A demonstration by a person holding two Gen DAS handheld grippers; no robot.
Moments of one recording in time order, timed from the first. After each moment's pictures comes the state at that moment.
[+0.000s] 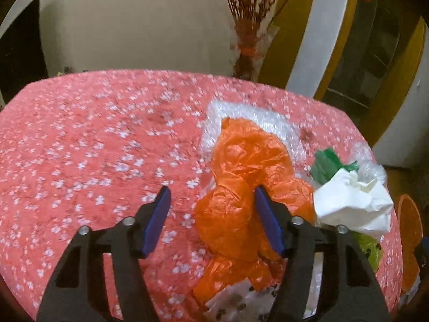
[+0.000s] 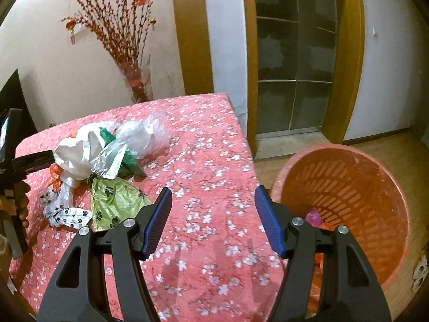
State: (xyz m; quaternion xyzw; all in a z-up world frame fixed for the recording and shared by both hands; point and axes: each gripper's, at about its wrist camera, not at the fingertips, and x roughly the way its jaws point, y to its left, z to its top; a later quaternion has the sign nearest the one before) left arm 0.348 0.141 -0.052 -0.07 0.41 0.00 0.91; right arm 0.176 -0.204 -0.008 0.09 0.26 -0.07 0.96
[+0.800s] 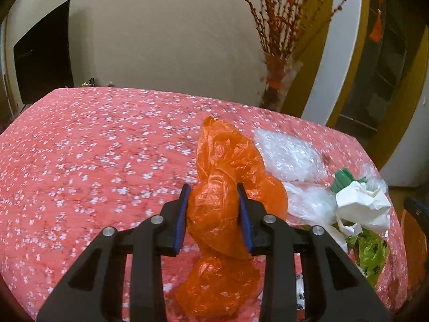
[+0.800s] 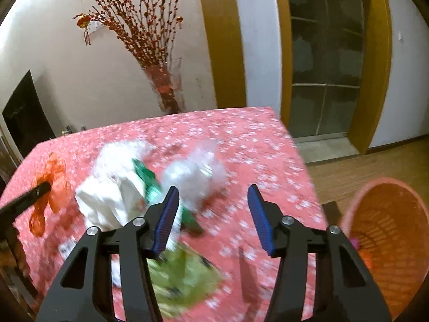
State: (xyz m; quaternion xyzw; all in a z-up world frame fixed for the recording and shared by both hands) left arm 0.300 0.198 -0.017 -0.08 0.34 0.05 0.94; right arm 0.258 -0.155 0.022 0.10 0.26 0.00 0.96
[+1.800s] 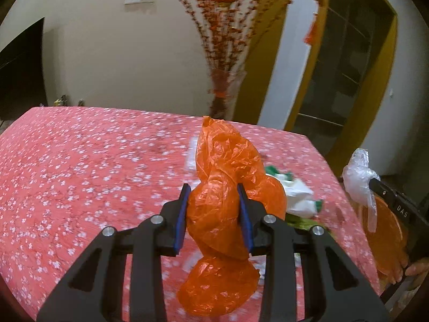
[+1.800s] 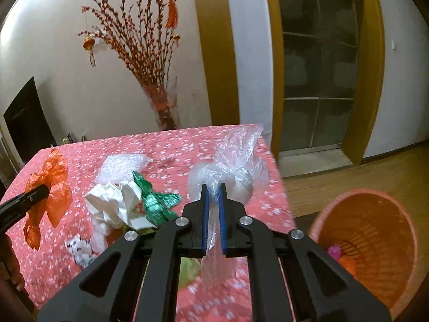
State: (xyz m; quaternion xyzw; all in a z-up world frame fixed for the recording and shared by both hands) left arm 0.246 0.120 0.029 -0.06 0.31 -0.04 0.95; right arm 0.209 -0.183 0.040 0.09 0.22 -0.02 0.97
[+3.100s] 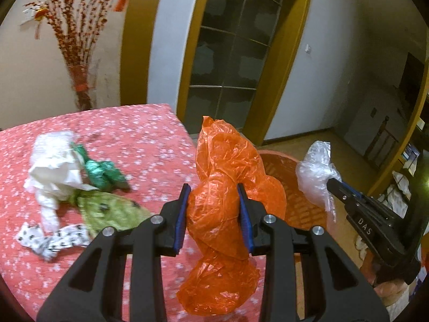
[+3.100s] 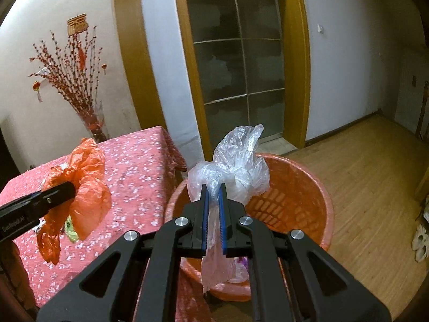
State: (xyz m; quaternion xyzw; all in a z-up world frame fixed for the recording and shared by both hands) left arm 0.201 -0.122 0.017 -0.01 0.33 -0.26 0.91; right arm 0.075 -0.314 0.000 0.15 0.19 -0.16 0.96
